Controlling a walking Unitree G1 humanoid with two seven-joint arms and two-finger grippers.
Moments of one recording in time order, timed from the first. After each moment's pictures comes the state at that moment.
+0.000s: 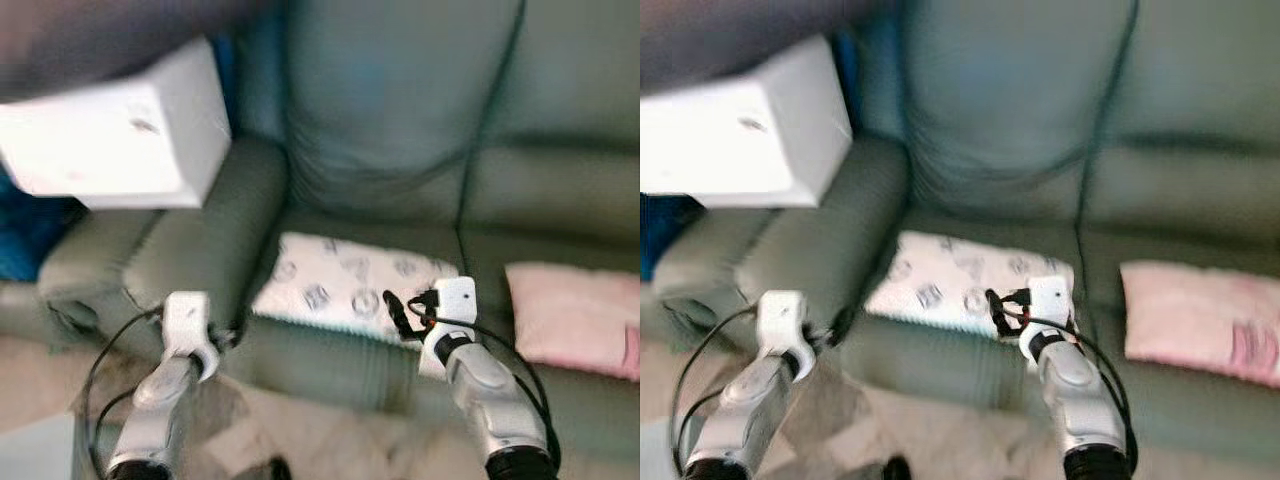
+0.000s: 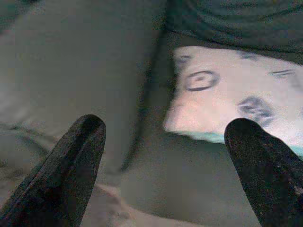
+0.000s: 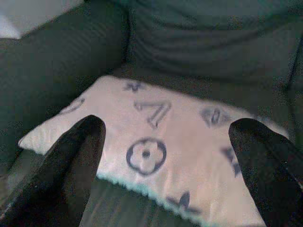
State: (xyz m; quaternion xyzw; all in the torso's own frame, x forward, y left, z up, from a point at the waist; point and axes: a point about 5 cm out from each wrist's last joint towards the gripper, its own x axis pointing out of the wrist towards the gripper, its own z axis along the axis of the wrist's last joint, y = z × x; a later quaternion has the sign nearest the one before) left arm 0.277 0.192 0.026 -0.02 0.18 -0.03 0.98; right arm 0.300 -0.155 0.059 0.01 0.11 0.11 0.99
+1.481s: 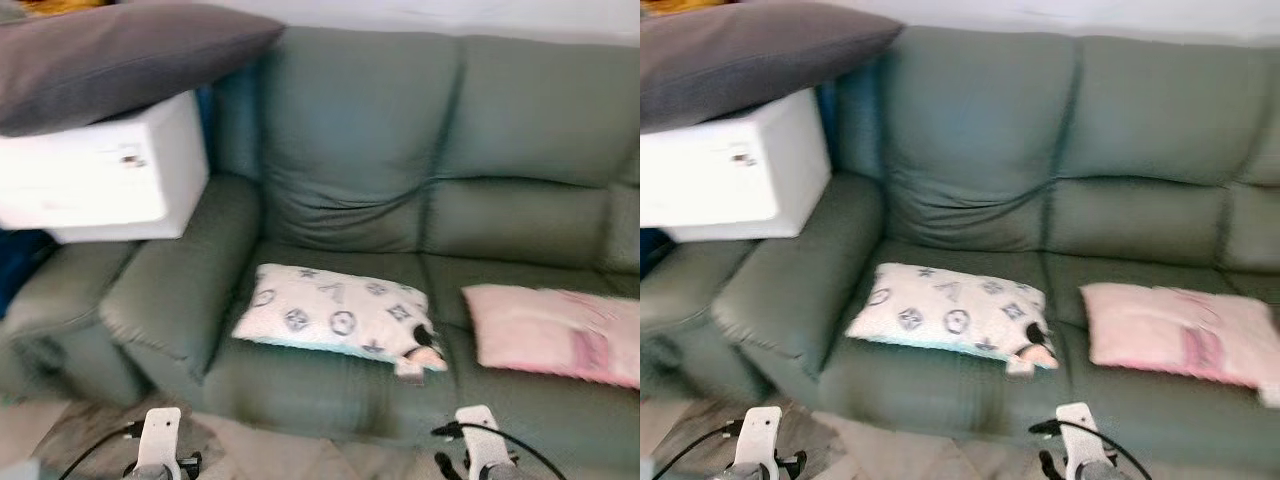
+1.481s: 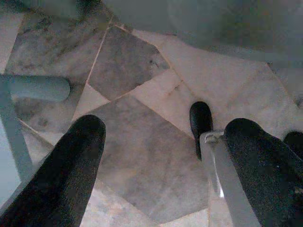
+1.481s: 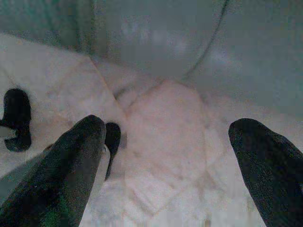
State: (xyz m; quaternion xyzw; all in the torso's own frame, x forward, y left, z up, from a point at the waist) left arm 0.176 0.230 -0.082 0.03 0.52 0.08 0.85; right arm 0.185 -0.223 -0.077 -0.09 0.49 0.03 0.87
